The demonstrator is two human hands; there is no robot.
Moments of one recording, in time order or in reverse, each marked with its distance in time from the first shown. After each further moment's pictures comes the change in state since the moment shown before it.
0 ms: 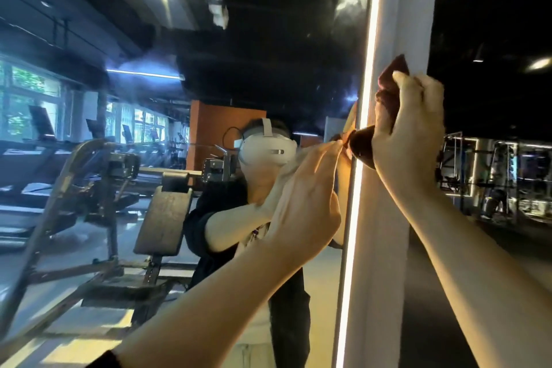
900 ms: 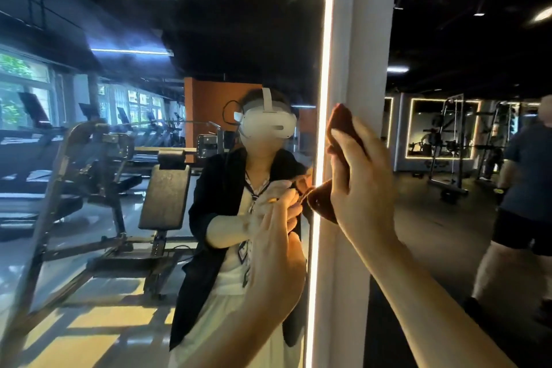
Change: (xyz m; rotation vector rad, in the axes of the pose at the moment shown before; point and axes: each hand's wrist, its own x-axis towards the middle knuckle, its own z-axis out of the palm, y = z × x) left_hand -0.114 0.027 0.038 -0.200 -0.104 -0.502; right_hand -0.116 0.015 -0.037 0.089 -0.186 0.035
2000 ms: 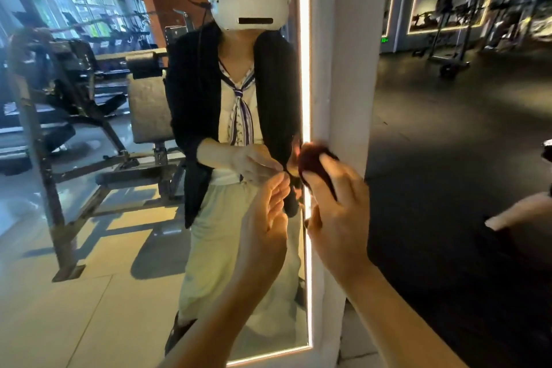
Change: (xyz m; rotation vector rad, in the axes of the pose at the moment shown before) left_hand -0.113 -0.058 0.016 -0.215 -0.245 -0.417; right_hand -0.223 -0.007 -0.010 -0.067 -0.236 0.131
